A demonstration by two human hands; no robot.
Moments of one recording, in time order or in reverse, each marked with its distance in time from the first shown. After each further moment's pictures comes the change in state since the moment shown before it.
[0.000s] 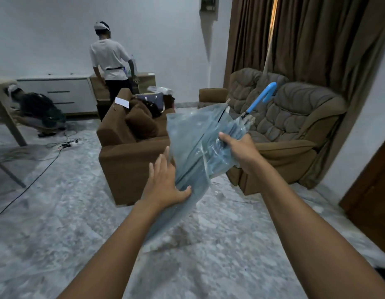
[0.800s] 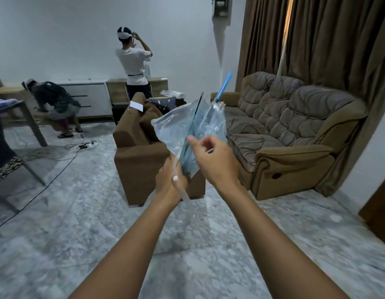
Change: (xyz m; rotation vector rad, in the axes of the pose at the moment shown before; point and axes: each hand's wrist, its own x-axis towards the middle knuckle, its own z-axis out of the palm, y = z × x) left_hand 0.004 0.005 -0.025 -0.165 0.170 -0.331; right_hand -0.083 -0.017 0.088 -0.374 0.088 -0.382
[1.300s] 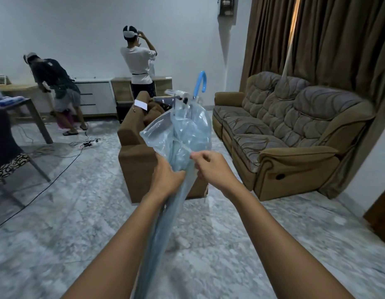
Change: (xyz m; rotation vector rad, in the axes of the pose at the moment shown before) left_hand -0.003 -0.022 -0.024 -0.433 -0.052 -0.136; right_hand 0.005 0.025 0.021 0.287 -0.373 0.144
